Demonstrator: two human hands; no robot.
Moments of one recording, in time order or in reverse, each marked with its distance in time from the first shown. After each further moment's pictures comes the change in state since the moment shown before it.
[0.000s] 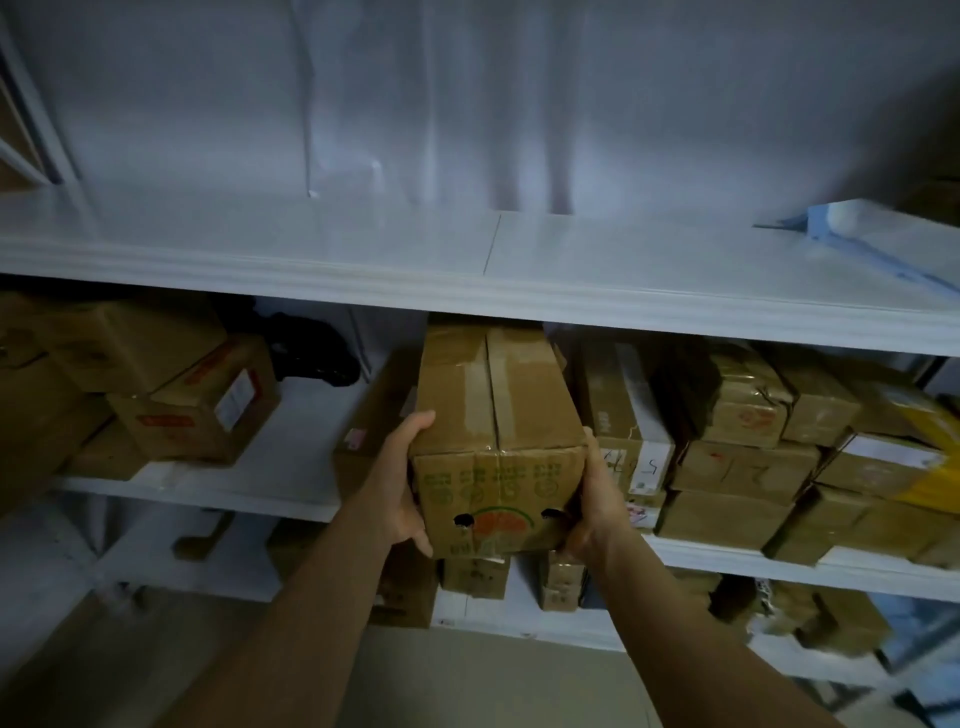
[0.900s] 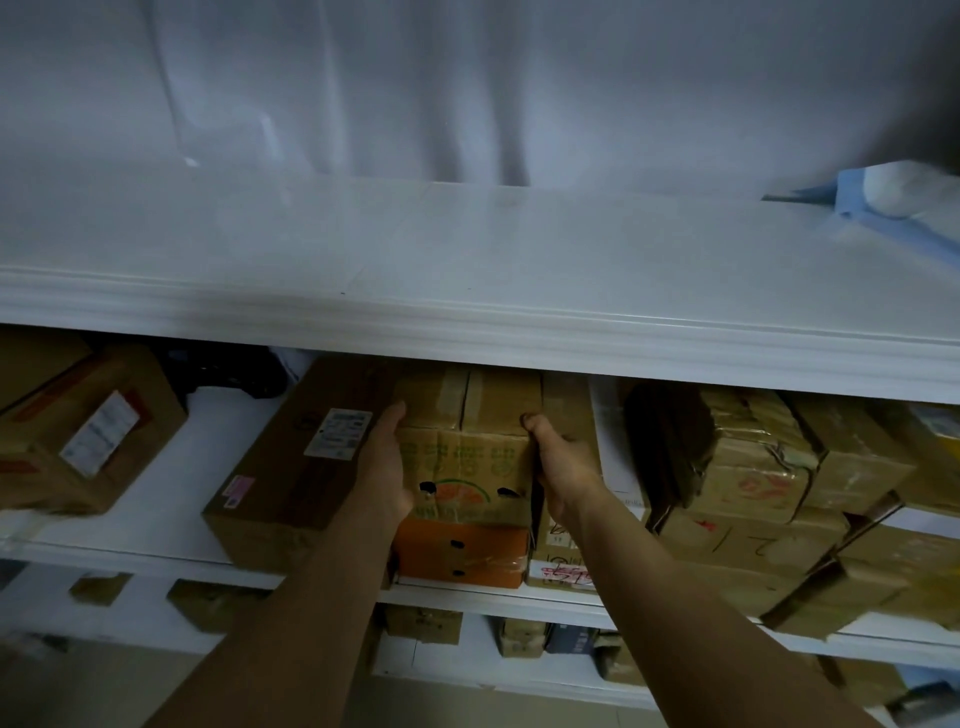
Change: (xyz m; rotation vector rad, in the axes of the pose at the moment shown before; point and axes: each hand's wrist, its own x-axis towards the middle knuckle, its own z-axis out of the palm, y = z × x) left_hand 0.184 0.020 0.110 -0.161 0.214 0.097; right_hand 0.170 -0.091 -0.026 -0.327 0.084 -0.038
